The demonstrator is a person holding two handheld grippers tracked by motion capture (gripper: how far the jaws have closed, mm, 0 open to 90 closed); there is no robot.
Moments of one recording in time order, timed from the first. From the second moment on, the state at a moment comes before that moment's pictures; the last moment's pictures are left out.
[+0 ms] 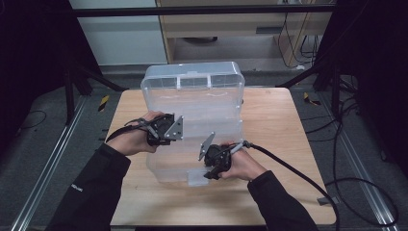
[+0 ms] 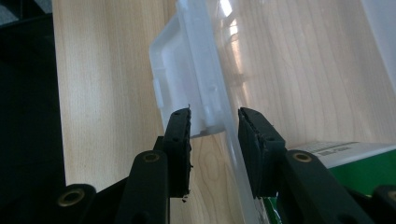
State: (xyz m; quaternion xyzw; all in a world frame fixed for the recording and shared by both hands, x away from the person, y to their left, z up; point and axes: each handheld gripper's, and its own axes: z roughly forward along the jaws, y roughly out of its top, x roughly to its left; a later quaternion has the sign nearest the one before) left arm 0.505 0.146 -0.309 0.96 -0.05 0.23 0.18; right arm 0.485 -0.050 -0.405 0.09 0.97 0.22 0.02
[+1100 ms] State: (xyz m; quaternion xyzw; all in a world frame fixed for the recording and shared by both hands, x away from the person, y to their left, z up) left arm 0.502 0.144 -0.311 0.96 -0.04 0.23 0.17; right arm 0.469 -0.146 -0.358 0.23 0.84 0.49 0.06
